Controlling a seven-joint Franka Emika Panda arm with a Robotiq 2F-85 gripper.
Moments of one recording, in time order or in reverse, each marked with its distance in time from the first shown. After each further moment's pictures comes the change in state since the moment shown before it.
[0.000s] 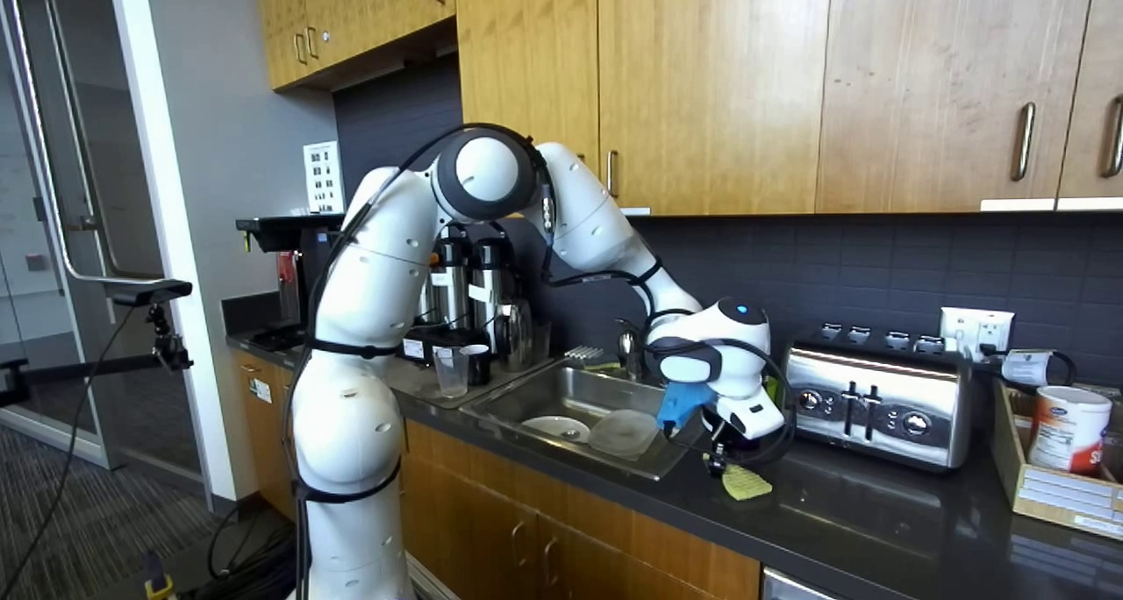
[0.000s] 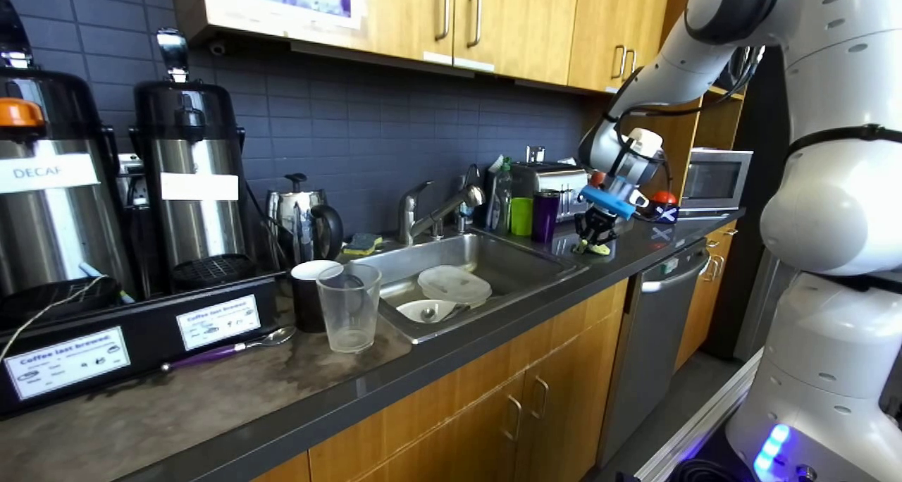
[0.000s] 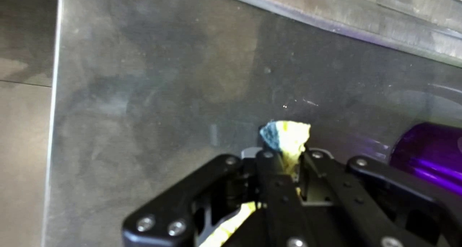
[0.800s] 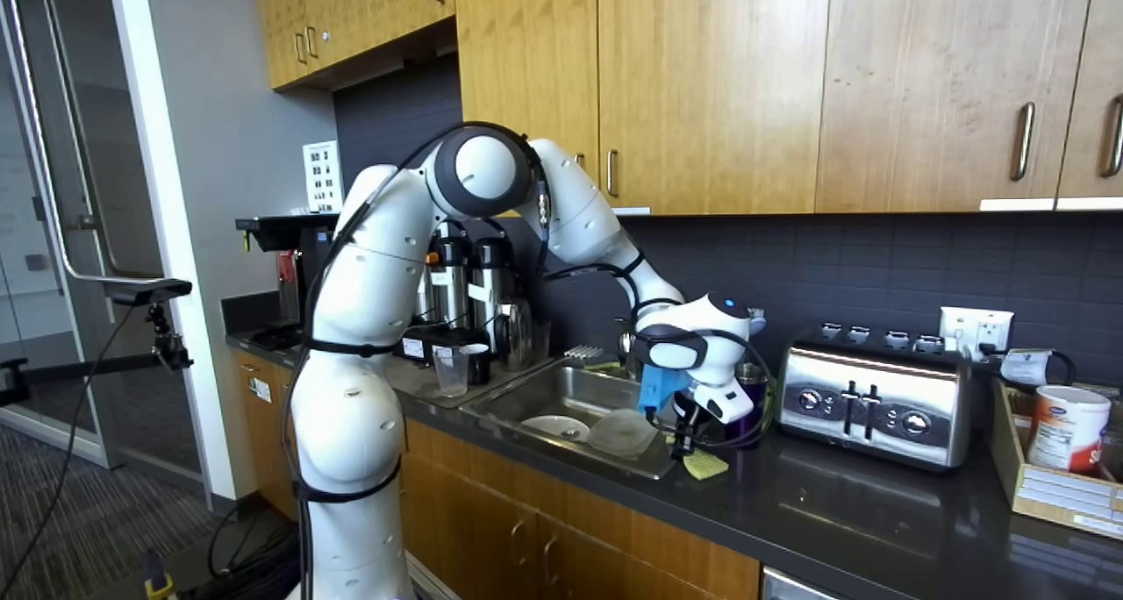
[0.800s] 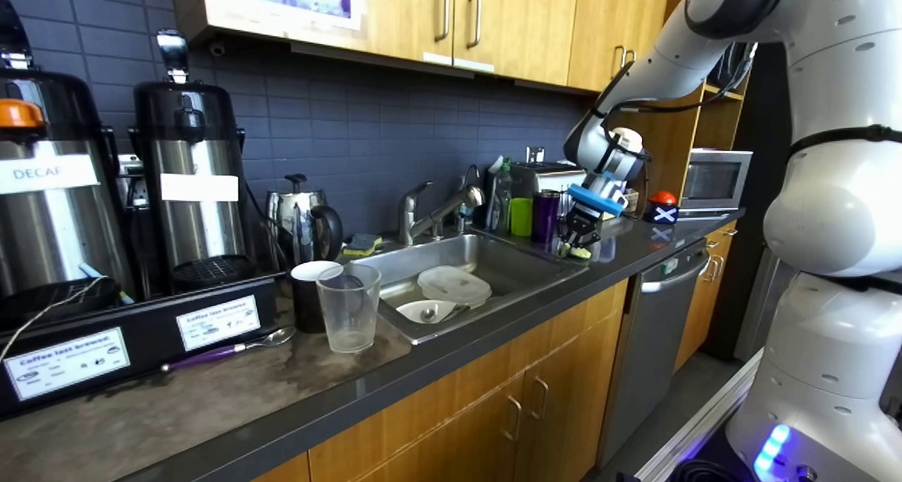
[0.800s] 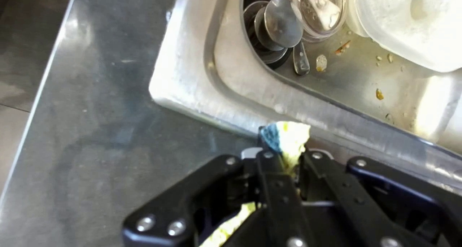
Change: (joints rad) arm 0.041 -0.023 0.043 -0.001 -0.039 -0.149 -0.049
